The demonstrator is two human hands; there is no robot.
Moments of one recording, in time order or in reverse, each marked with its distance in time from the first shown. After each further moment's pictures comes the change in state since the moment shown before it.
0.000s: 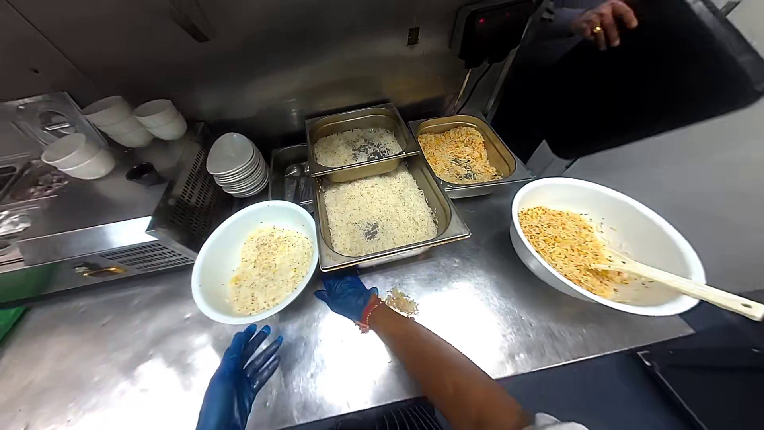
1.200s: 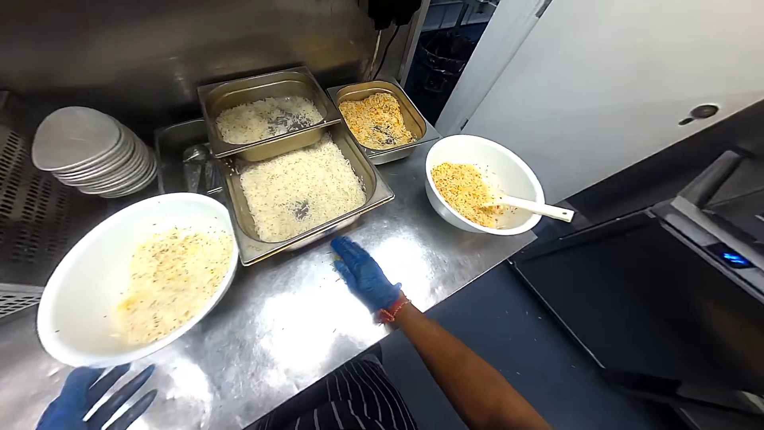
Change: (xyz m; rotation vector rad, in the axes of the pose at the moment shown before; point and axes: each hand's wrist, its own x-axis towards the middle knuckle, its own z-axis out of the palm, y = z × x) left_hand 0.038 0.043 -0.035 0.236 0.089 0.026; right_hand -0.141 0.108 -0.002 0.146 0.558 0.132
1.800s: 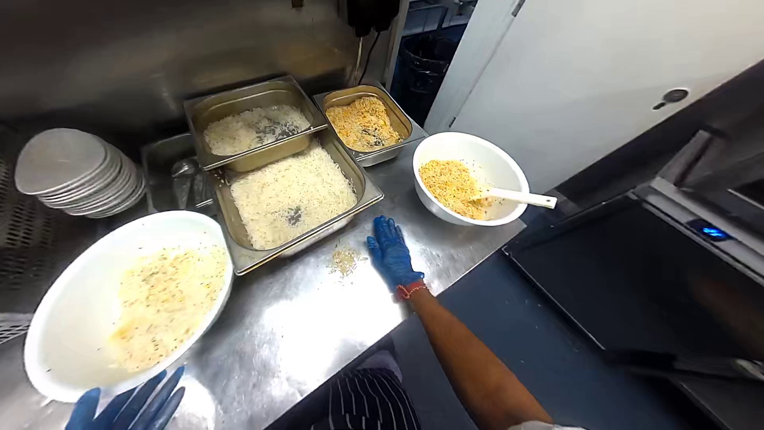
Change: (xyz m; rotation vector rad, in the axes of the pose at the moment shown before) left_hand -0.006 -0.020 -0.001 -0.287 -0.247 -0.094; right_hand -0.014 0.066 -0.023 -0.288 0.191 0.343
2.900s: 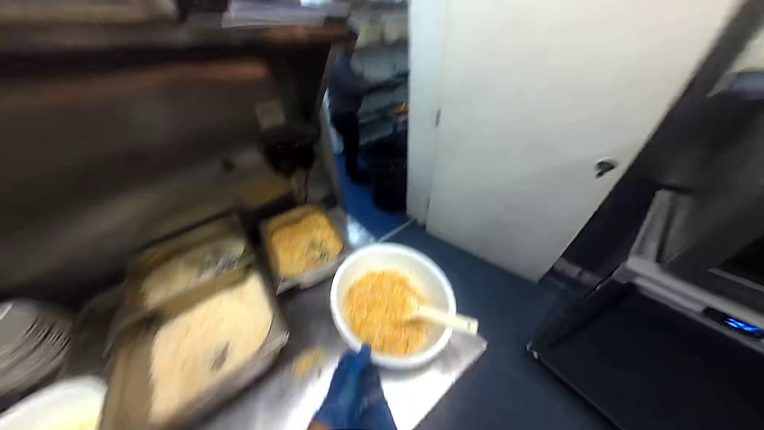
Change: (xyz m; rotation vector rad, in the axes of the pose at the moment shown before) left_hand -0.044 -0.215 0.496 0.508 -0.487 -0.189; right_hand 0.000 -0.009 -0.277 0.628 -0.412 0.538
